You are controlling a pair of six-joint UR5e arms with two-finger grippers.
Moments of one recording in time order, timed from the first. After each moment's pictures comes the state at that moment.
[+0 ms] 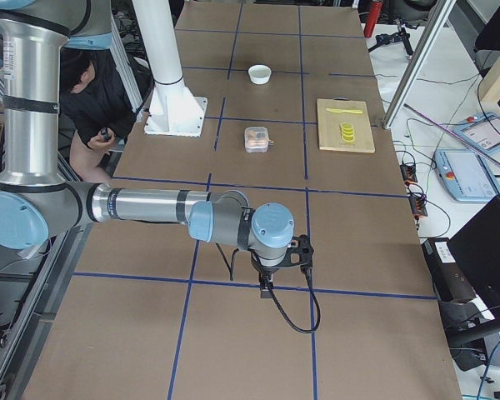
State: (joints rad) left arm -1.61 -1.53 -1.67 -1.70 -2.38 -0.20; right arm 1.65 -1.67 1.69 -1.69 2.41 -0.18
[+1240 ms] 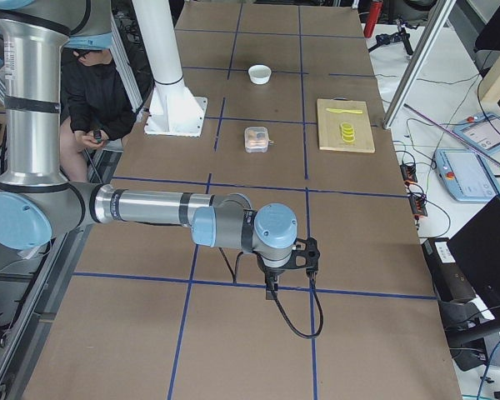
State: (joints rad) left arm -1.61 -1.54 -1.68 -1.72 -2.38 -0.21; right arm 1.65 -1.66 1.66 -1.60 2.40 -0.06
